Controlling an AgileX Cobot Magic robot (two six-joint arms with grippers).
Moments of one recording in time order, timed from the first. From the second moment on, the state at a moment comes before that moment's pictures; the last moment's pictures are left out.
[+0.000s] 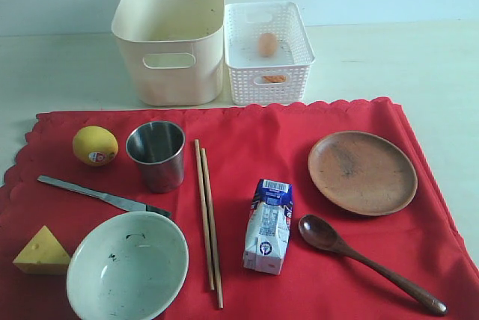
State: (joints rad) left arm -0.07 0.01 0.00 0.18 0.37 -0.18; right arm 0.42 2.10 -1.89 0.00 0.61 0.21
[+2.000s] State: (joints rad) left arm -0.07 0.01 0.00 0.18 0.37 -0.18; right arm 0.38 2.10 -1.89 -0.04 0.93 0.21
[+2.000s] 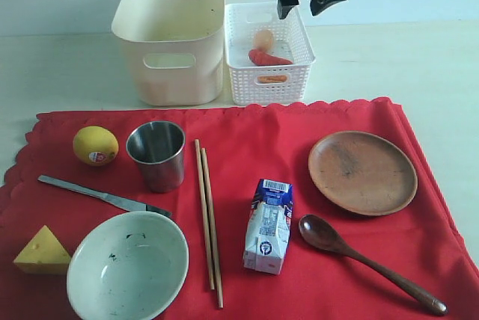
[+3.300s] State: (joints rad) left arm -0.07 0.01 0.00 0.18 0.37 -0.18; right arm 0.38 1.69 -1.89 0.22 1.22 0.06
